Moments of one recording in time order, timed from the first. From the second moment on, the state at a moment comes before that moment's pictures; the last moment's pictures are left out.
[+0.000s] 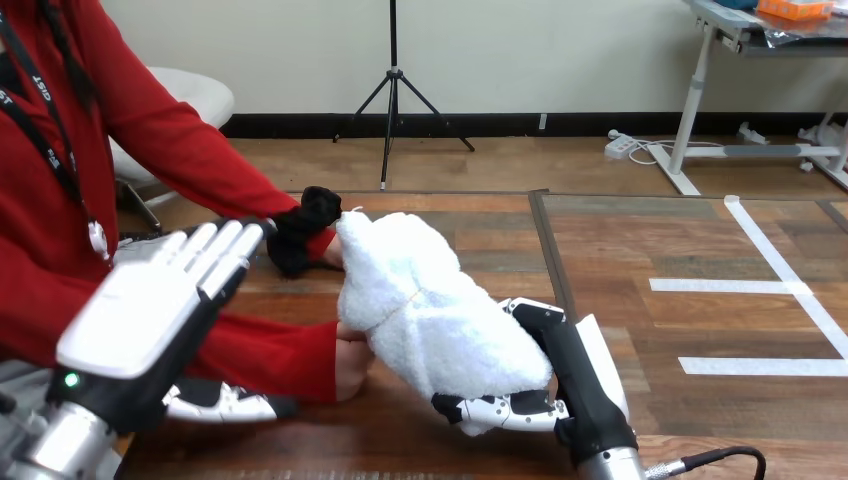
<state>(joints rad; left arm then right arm) 0.05 0.67 0.04 0.26 0.84 -0.61 0.28 -0.19 -0.09 0.15 0.94 -0.32 -0.91 -0.27</state>
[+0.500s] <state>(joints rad) -0.05 0.71 -0.04 0.40 0.89 -0.60 0.34 -0.17 -0.08 0.15 0.90 -0.34 -0.93 -0.28</state>
